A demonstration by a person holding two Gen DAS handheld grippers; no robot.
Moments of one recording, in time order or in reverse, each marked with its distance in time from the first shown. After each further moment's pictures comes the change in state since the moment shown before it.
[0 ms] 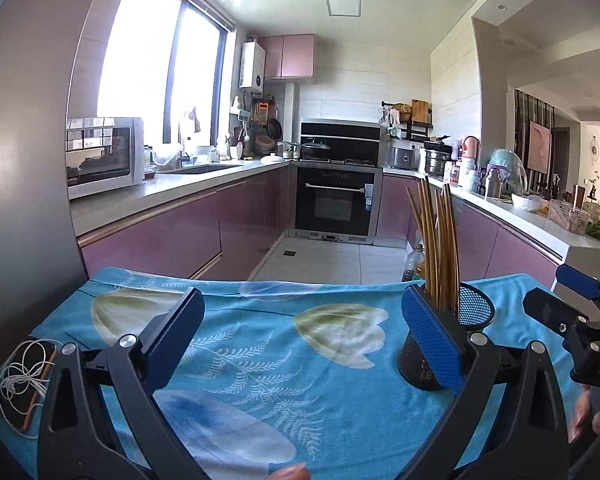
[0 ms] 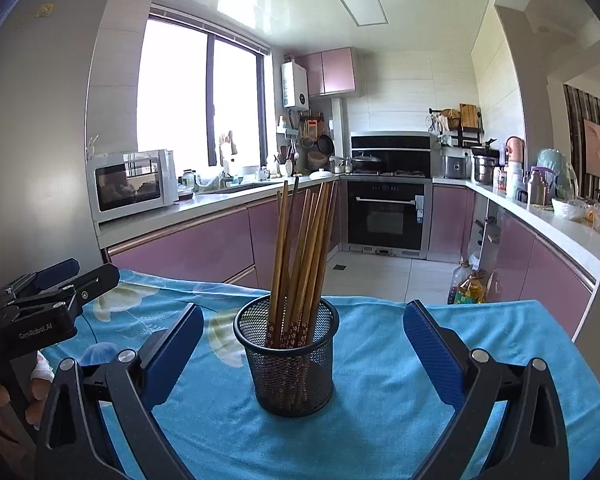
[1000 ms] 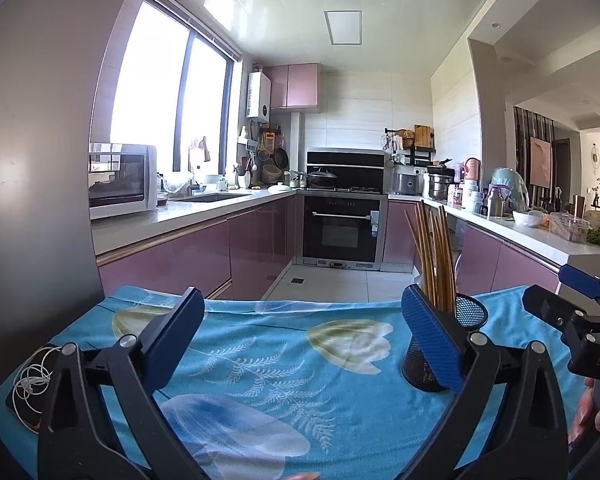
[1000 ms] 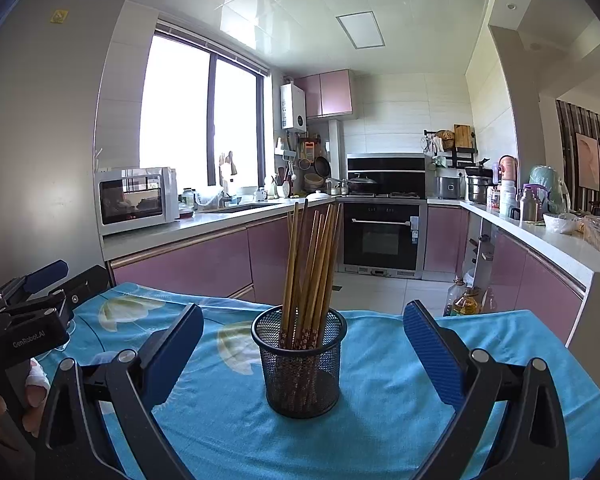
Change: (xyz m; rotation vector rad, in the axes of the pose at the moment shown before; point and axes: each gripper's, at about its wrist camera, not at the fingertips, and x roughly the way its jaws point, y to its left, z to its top) left arm -0.043 0.005 -0.002 0.013 -0.110 0.021; right arm -0.020 0.013 -0.002 -0.003 -0.068 -0.022
